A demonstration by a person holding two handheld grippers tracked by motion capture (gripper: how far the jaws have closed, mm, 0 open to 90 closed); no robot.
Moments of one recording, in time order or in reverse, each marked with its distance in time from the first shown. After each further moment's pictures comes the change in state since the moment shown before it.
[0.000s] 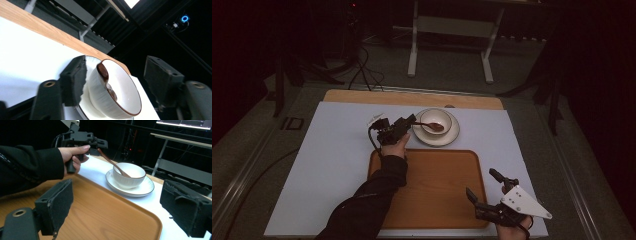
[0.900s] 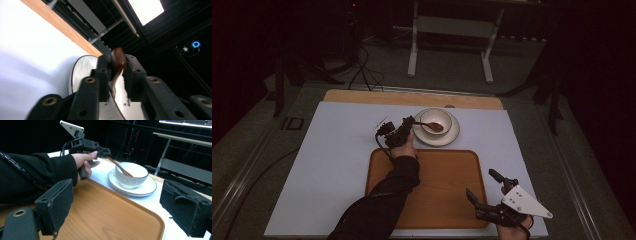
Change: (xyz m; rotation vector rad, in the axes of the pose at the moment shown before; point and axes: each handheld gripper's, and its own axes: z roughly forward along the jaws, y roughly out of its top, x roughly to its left) left arm -0.005 -0.019 0.014 -0.103 0.094 -0.143; right arm -0.001 -0.001 0.000 0.003 0.021 0.006
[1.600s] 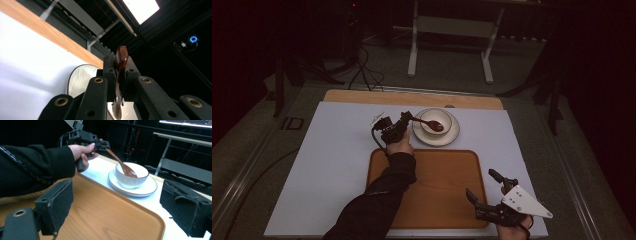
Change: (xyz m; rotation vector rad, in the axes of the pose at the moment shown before) left arm -0.013 0.025 -0.011 0.008 -0.032 0.082; right arm 0.000 0.000 0.000 -0.001 0.002 0.001
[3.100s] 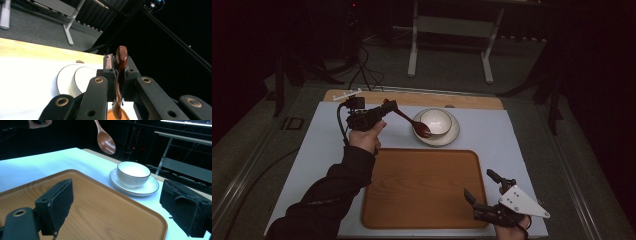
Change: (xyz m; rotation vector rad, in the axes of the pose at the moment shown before) left arm -0.041 0.101 -0.086 0.266 -0.196 0.236; right arm 0.004 0.001 0.002 0.008 0.003 -0.002
